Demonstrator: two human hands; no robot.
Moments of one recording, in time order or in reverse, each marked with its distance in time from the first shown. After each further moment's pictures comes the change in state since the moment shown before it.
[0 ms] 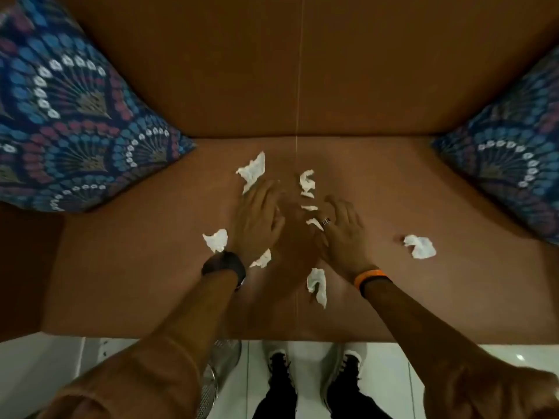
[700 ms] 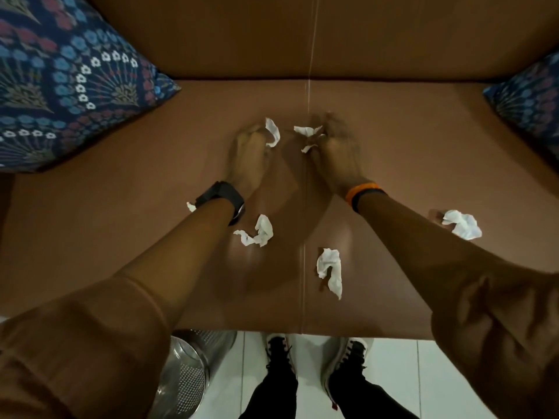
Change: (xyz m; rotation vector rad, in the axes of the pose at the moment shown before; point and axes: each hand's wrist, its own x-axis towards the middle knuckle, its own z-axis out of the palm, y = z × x) left_hand 0.067 -0.058 0.063 -0.136 -0.019 -0.259; right_hand 0.107 0.017 0.080 0.136 0.001 0.019
